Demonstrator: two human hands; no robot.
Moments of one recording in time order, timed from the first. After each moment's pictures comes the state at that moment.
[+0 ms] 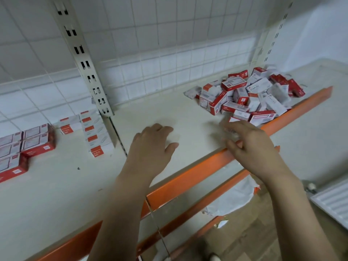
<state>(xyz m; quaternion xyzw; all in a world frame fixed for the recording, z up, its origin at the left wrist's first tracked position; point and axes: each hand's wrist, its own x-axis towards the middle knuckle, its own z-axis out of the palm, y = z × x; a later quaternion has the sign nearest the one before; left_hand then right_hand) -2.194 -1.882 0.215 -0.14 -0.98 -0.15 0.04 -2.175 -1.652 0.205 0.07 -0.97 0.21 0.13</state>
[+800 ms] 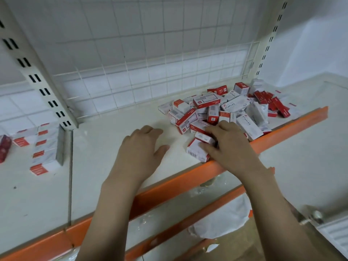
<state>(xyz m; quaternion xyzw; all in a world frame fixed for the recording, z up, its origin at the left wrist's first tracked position) -2.235 -1.776 0.217 -0.08 -0.99 -0.13 0.08 -2.255 -1.563 0.198 0.13 -0.97 0.16 0.14</state>
